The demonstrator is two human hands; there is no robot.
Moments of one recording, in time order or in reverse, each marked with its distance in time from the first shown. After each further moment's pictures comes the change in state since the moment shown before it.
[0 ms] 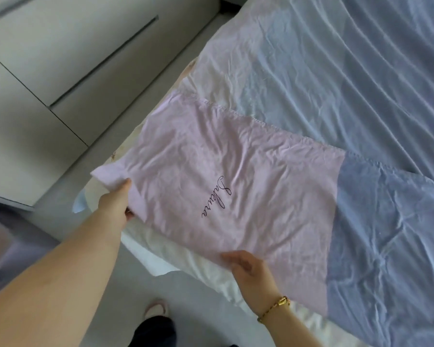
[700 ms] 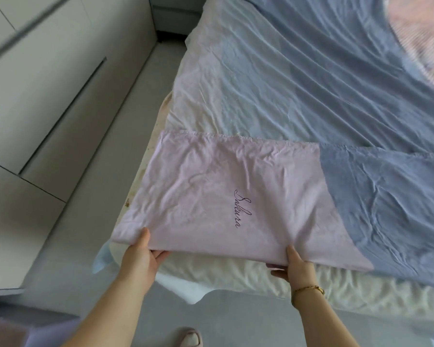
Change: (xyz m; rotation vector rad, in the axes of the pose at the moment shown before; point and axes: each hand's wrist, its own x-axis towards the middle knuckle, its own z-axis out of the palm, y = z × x) left_hand -0.022 0.024 -0.055 -0.161 -0.500 0.046; right_hand -0.016 -0.050 0.047 0.740 0.748 0.376
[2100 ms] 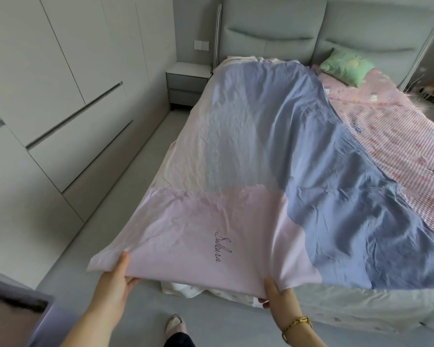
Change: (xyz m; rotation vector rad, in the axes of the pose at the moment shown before) left_hand -0.253 -0.009 -0.081 0.055 -0.117 0.353; right_hand -0.181 0.044 -0.163 -0.304 -0.163 -0.316
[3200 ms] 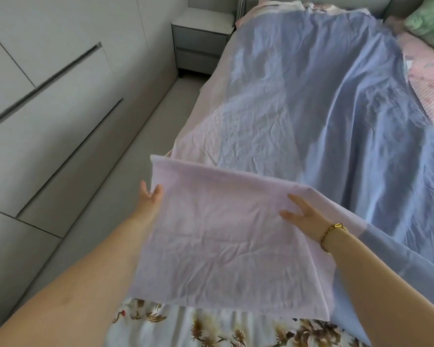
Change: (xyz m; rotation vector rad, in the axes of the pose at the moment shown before) left_hand 0.429 0.042 0.227 0.675 0.028 -0.104; right_hand 0.423 -0.273 0.059 -0.469 -0.260 -0.168
